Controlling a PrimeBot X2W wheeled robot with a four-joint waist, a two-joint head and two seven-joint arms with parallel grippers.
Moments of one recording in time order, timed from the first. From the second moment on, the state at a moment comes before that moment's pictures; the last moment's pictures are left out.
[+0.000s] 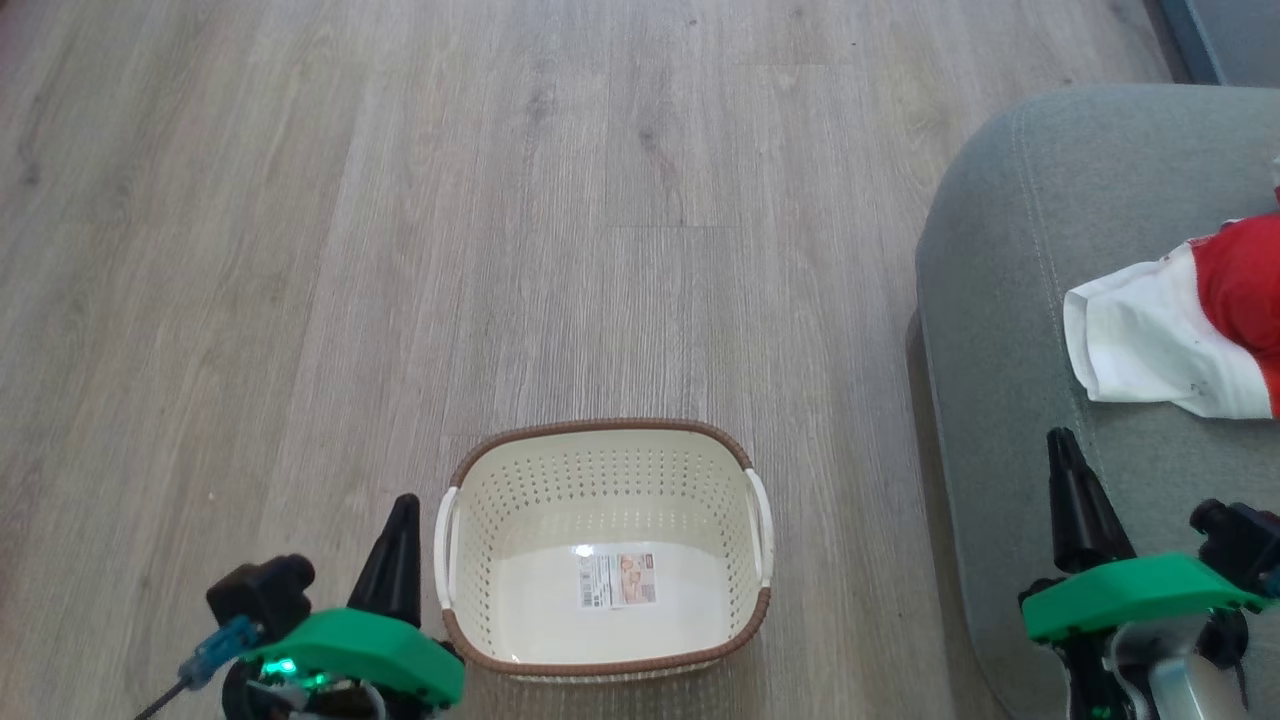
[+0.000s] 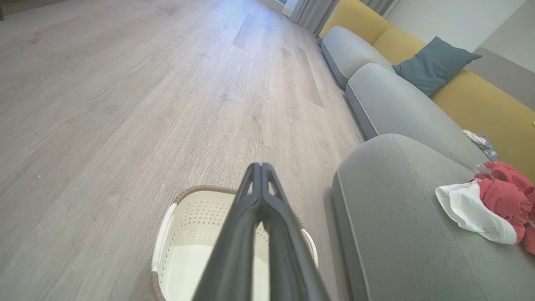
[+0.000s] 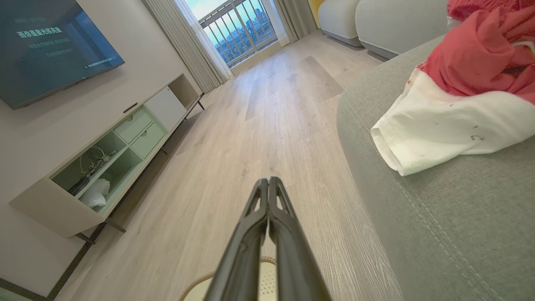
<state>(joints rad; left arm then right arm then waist) 0.02 0.06 -0.19 0.21 -0.57 0.04 -0.20 -0.01 -0.09 -0.03 0.23 0.61 0.13 -0.19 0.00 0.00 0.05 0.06</state>
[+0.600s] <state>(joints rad) 0.01 0.06 -0.15 0.22 -0.76 0.01 -0.16 -0.01 -0.09 -0.05 0.24 0.78 0.13 -0.14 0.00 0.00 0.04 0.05</state>
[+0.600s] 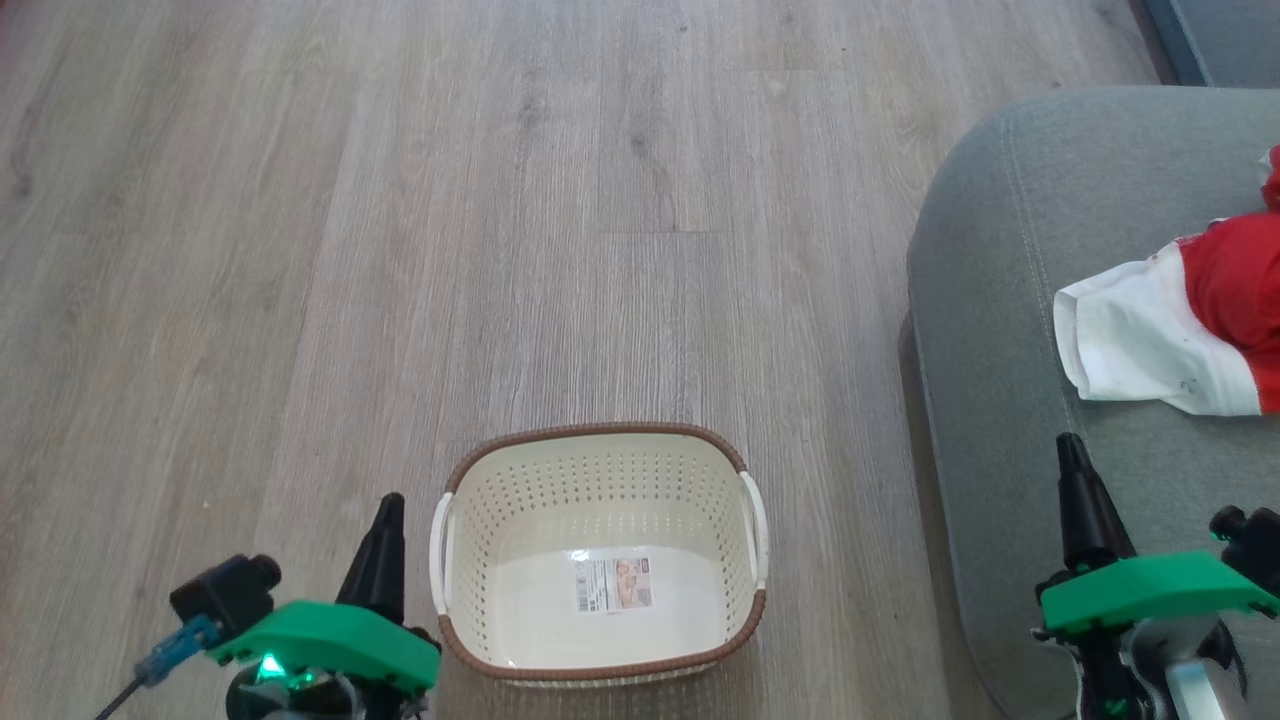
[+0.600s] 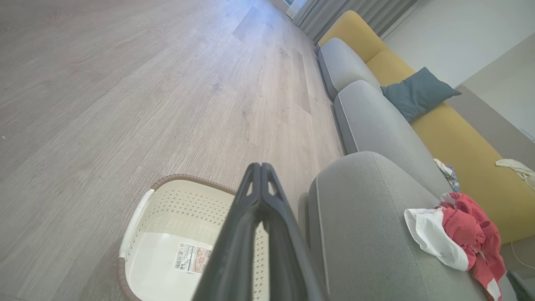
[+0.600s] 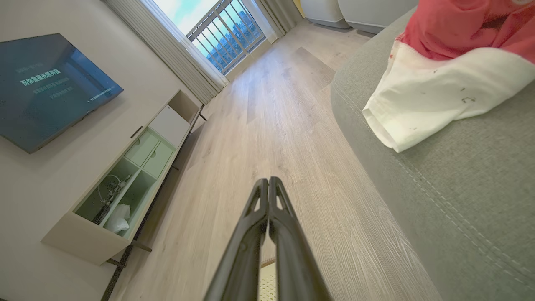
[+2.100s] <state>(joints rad) -0.02 0.06 -0.06 0.25 -1.23 -0.06 -0.03 -0.03 -0.07 -0.09 0.26 1.22 0.13 -0.01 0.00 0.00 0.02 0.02</state>
